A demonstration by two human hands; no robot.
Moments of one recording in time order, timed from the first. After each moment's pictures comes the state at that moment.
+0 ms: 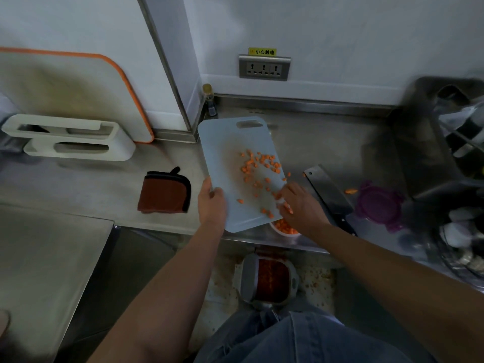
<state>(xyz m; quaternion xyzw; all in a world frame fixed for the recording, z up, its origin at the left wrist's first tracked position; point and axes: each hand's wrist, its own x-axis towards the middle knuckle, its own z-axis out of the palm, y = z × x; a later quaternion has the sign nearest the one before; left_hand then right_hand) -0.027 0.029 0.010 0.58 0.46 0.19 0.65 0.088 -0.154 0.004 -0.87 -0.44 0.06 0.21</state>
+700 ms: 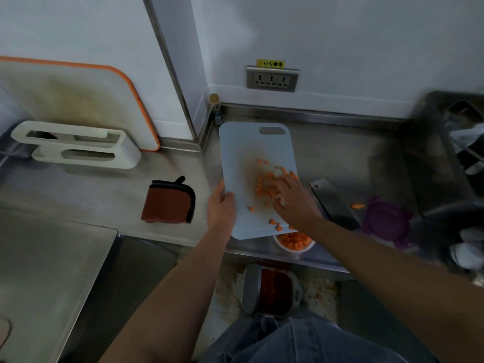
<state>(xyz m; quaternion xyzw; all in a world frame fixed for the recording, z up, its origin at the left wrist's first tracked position) -0.007 0.036 0.016 0.58 0.42 0.16 0.67 0.113 -0.111 0.021 -0.87 -0.44 0.08 0.22</state>
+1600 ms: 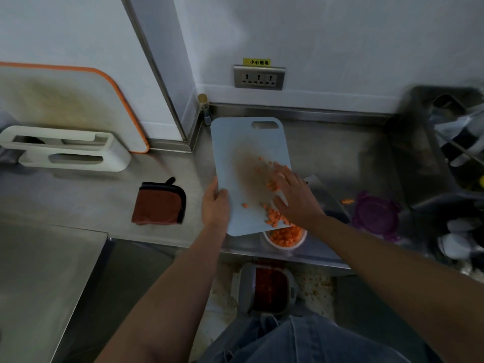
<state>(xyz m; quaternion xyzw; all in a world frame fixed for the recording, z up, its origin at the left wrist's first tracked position) 0.003 0.024 0.020 0.59 0.42 0.19 0.66 0.128 -0.136 0.018 -0.86 -0.45 0.07 0.22</state>
